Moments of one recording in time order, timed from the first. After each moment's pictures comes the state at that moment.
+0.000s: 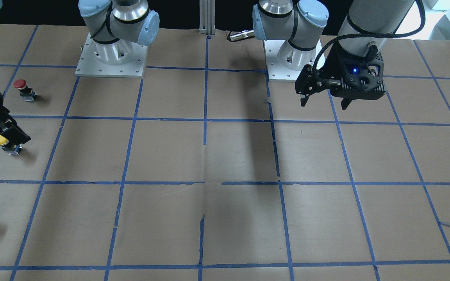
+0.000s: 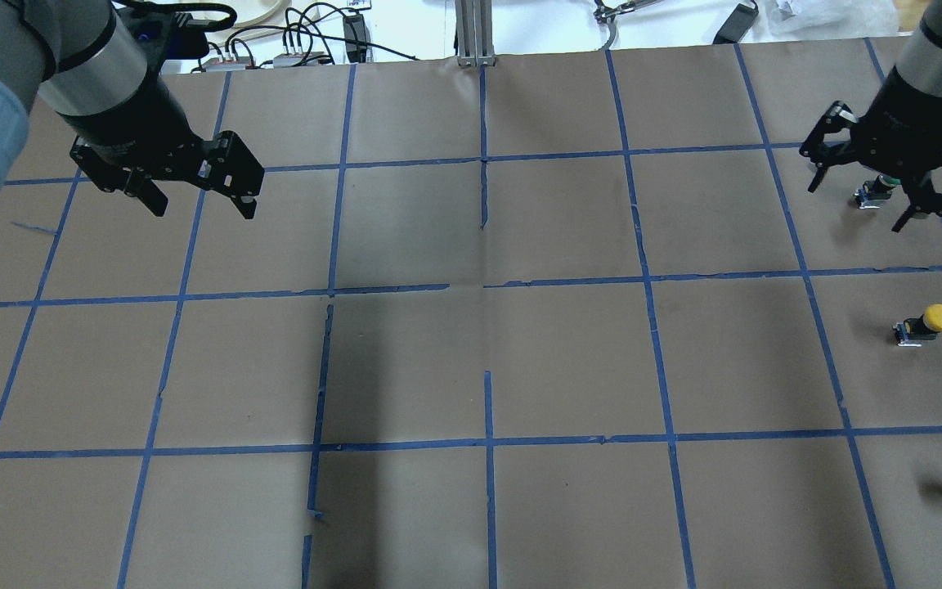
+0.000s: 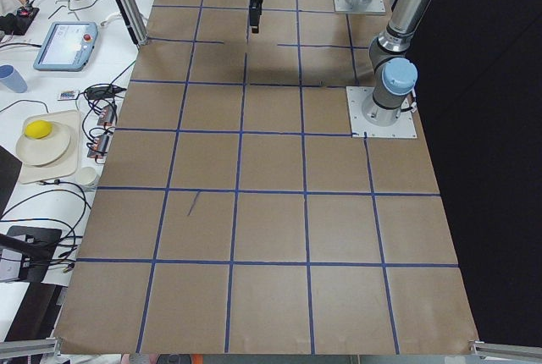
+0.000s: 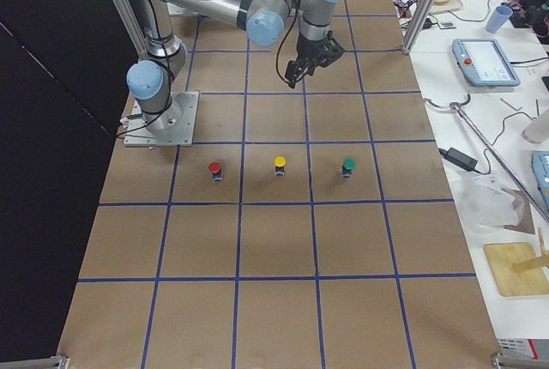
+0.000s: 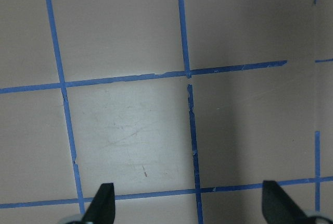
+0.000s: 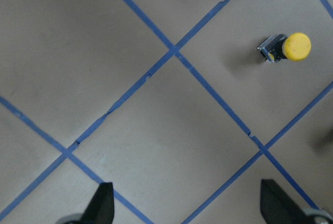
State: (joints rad) left arm -1.53 -1.56 -1.60 -1.55 1.59 0.13; right arm 1.34 -1.50 1.64 -1.63 -1.66 0.48
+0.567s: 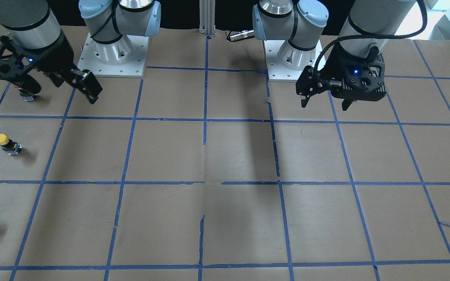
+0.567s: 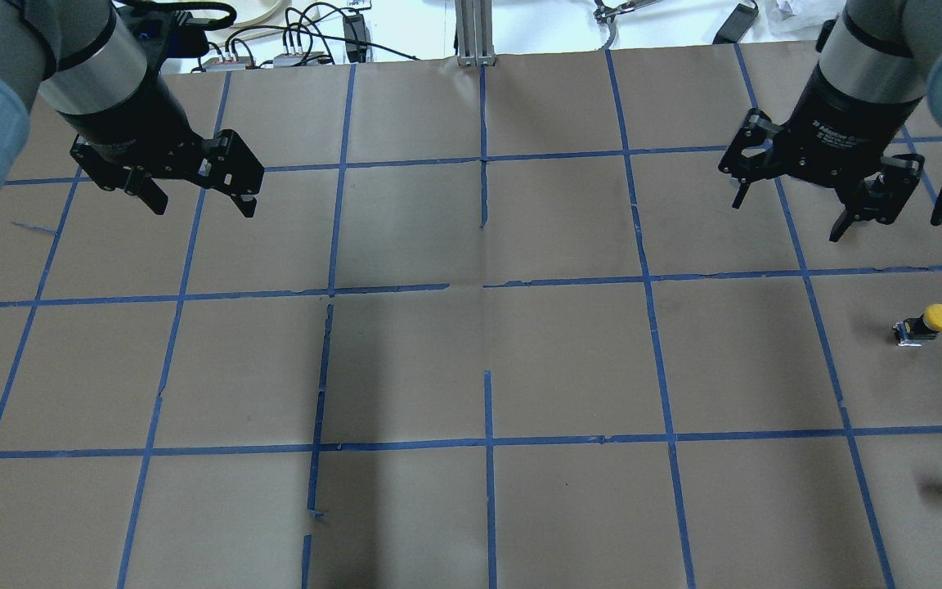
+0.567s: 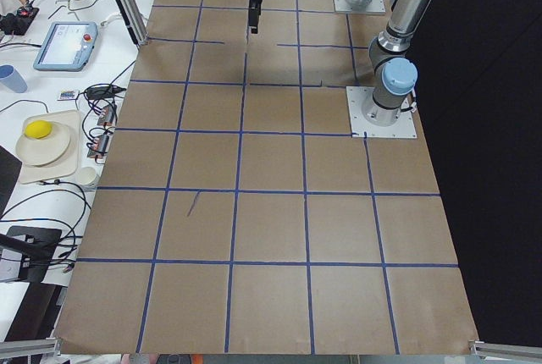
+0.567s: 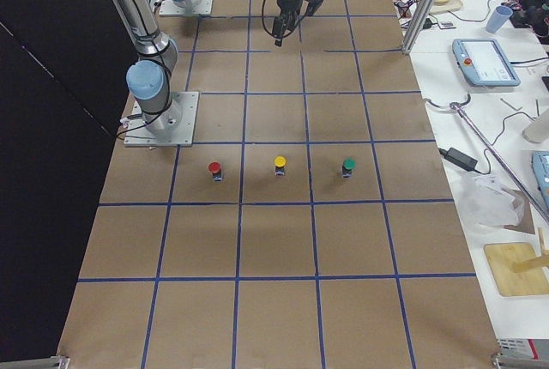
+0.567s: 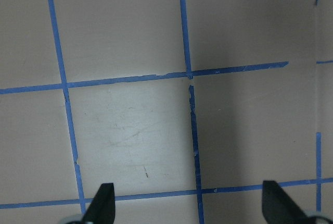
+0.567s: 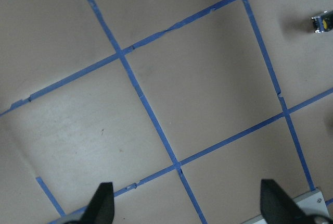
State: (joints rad) left arm -1.52 -1.57 -1.59 -1.55 1.58 0.13; right arm 1.54 -1.62 1.63 -1.50 -1.62 0.35
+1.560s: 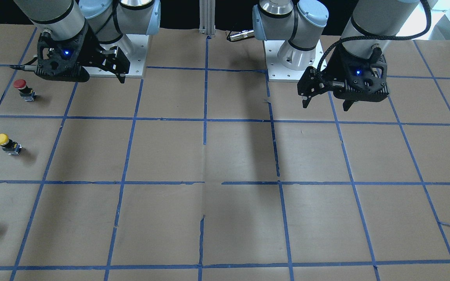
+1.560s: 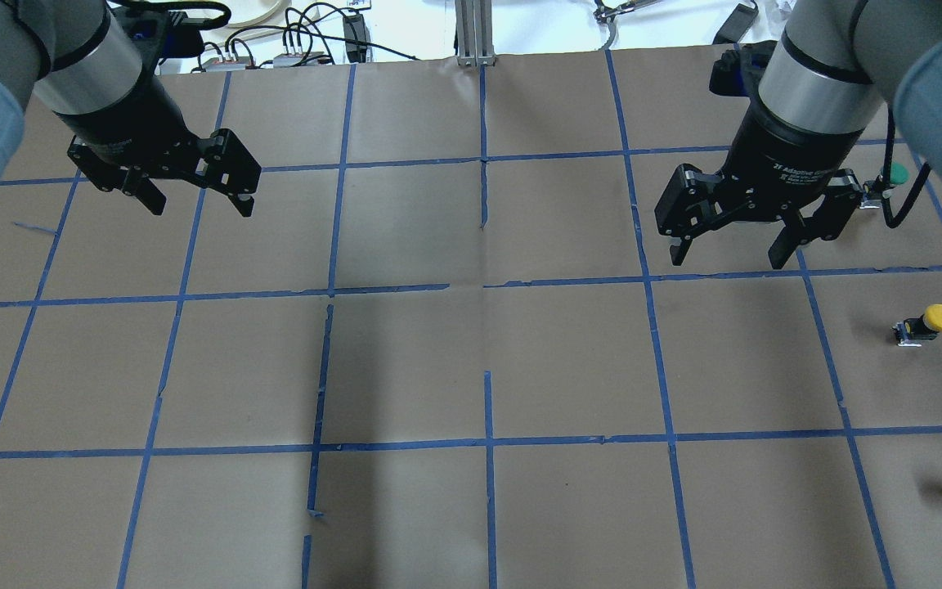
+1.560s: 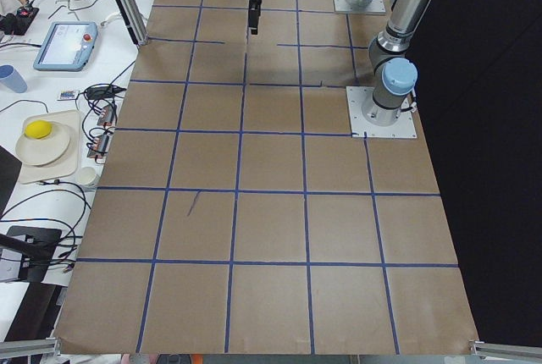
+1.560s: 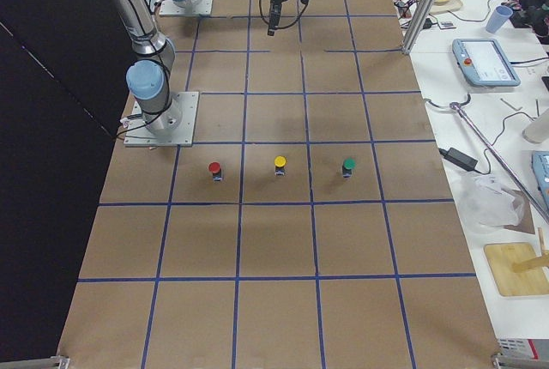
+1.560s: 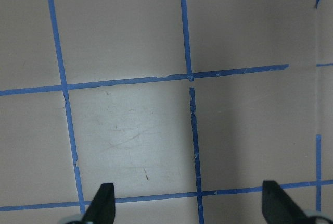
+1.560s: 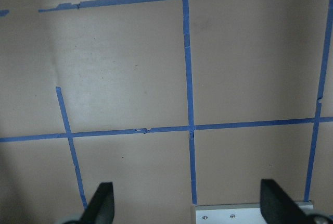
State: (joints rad) left arm -1.51 -1.56 -1.60 -1.55 1.57 0.13; right arm 1.56 -1.63 1.63 -1.40 -1.52 0.05
